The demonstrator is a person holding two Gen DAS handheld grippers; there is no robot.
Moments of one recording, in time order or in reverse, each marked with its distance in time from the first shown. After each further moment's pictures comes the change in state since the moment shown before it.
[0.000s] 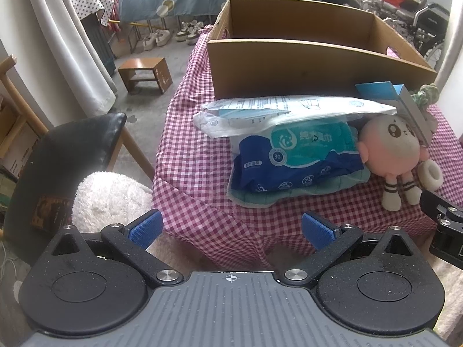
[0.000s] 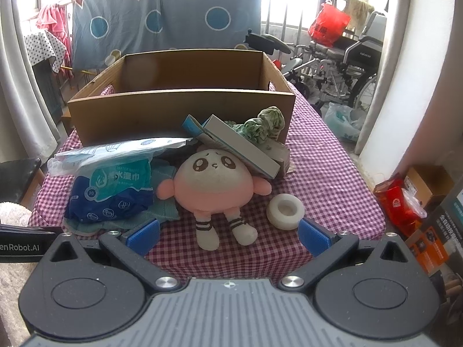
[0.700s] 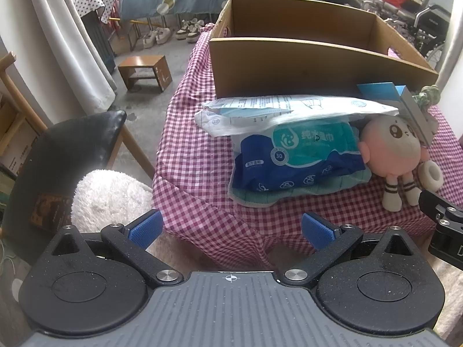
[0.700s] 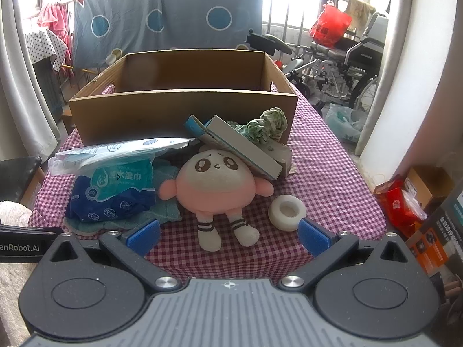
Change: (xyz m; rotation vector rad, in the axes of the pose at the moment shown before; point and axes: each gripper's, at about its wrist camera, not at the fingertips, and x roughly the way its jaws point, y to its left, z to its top) left arm 0.003 0.001 0.000 -0.006 0.009 -0.004; right arm 0.001 0.002 0.000 -0.008 0.000 0.001
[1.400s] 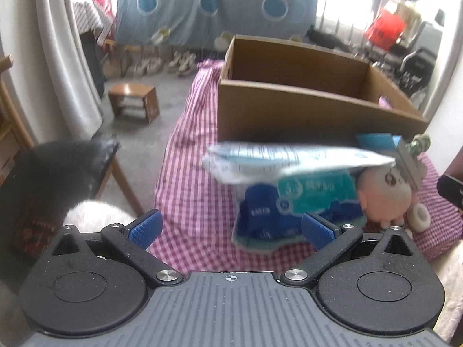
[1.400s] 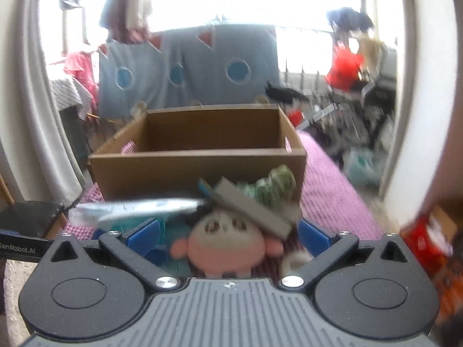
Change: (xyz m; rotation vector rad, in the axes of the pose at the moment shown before) left arm 0.000 0.035 0.010 -0.058 -0.192 -0.118; right arm -0.010 -0.026 0.011 0.019 -0.236 0.129
